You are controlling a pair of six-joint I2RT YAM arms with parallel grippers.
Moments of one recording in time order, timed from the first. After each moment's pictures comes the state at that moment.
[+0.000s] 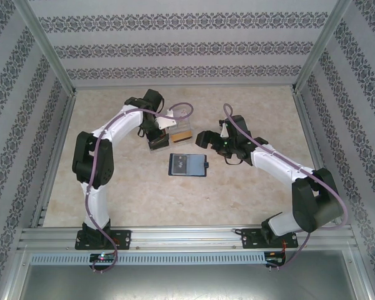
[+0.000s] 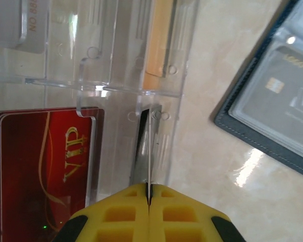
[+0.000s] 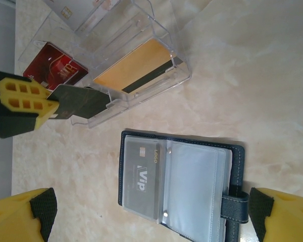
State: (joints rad) left arm -0.34 2.02 1.69 -1.00 0.15 0.72; right arm 0.42 1.45 0.91 -0.24 -0.36 0.73
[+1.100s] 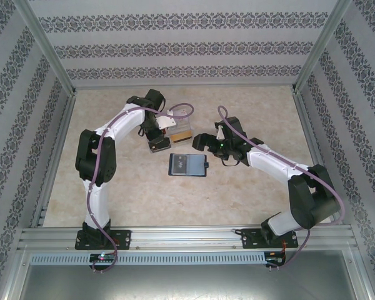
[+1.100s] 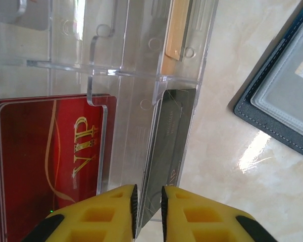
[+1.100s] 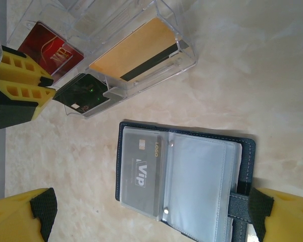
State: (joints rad) left arm -0.34 2.05 1.74 -1.04 0.09 0.71; right arm 0.46 1.49 0.91 -0.23 -0.35 0.73
